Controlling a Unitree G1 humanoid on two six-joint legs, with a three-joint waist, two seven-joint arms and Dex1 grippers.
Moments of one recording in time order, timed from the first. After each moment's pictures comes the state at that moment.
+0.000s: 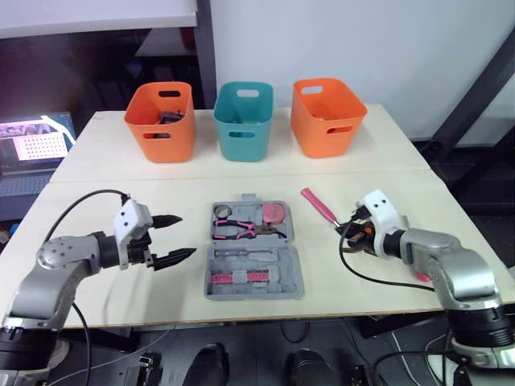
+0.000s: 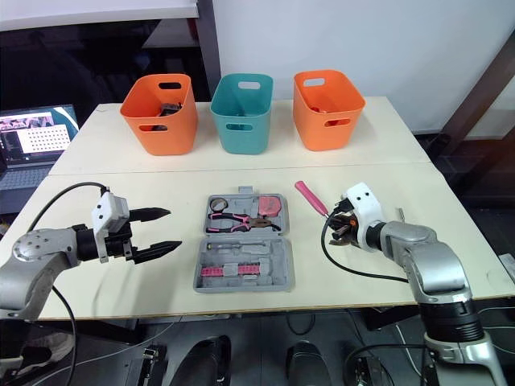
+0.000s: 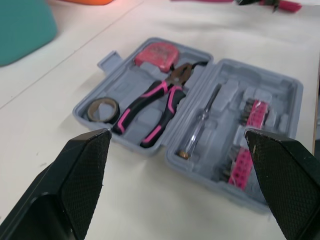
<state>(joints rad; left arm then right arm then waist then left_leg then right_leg) -0.14 0.81 0.14 -0.09 -0.44 0.28 -1.09 -0.38 -0.75 0.03 -0.25 0.29 0.95 0.72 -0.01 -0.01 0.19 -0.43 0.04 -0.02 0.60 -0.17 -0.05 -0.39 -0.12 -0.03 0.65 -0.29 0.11</state>
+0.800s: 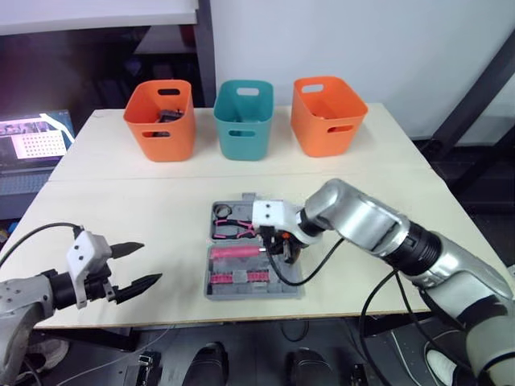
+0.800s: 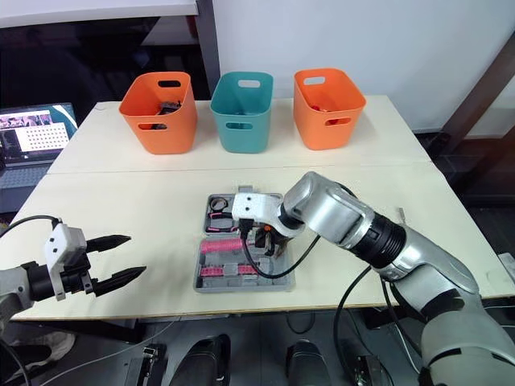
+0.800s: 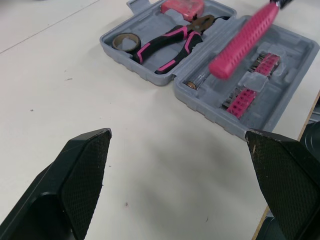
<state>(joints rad) 0.19 0.82 0.37 -0.20 -0.48 0.26 -1.06 -1.04 -0.64 0.83 -0.18 0.16 1.11 1.08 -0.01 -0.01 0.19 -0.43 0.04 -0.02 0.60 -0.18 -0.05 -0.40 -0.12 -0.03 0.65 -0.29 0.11</state>
